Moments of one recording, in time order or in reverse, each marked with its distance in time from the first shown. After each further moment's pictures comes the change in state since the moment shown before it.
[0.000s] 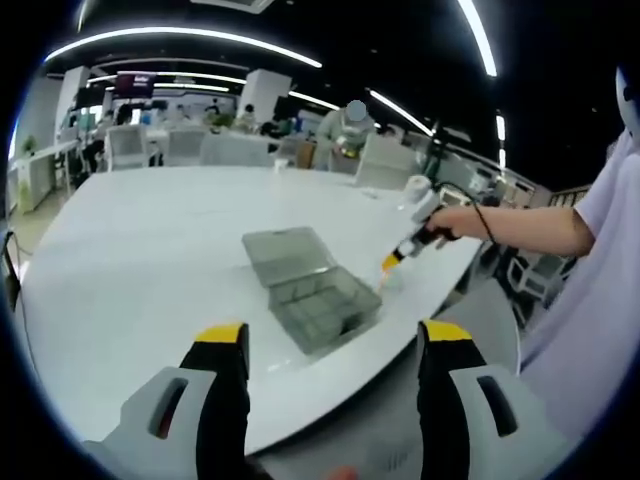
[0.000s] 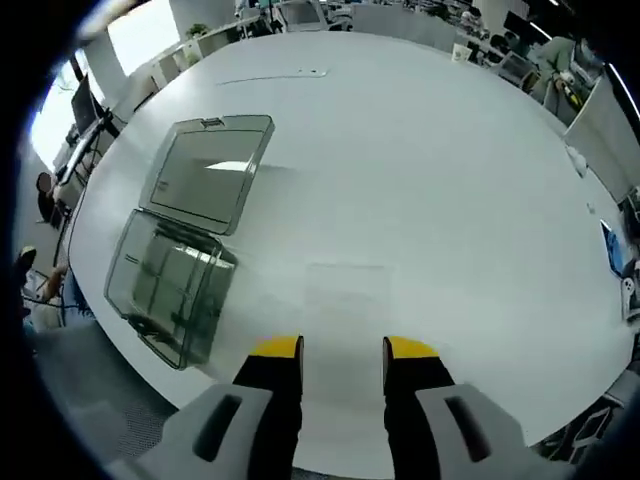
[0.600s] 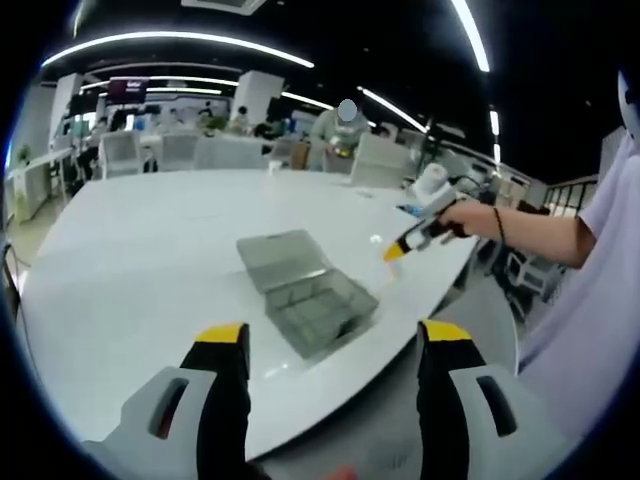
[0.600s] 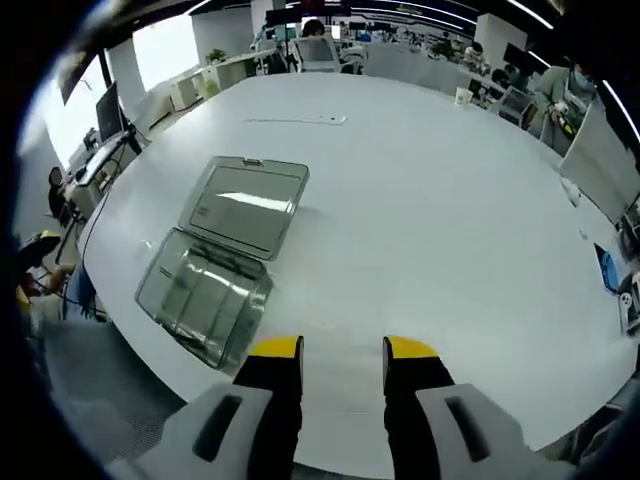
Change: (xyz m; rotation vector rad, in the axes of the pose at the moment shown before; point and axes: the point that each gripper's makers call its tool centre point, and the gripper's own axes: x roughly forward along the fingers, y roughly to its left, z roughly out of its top) left arm 0.003 -0.006 0.005 0.028 0.002 -0.018; right arm -0.039 0.019 0.011 -0.033 -0.167 0.015
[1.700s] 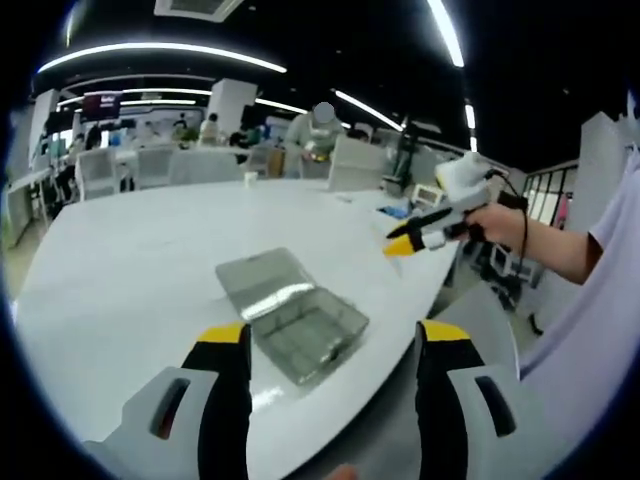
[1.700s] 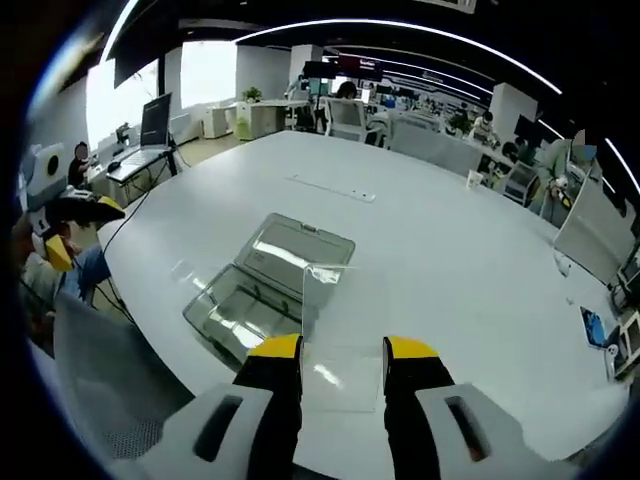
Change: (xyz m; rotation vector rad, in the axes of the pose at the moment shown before) left arm 0.024 -0.008 0.027 0.071 -0.014 -0.092; right arm -0.068 0.053 0.034 -0.161 -0.279 -0.005
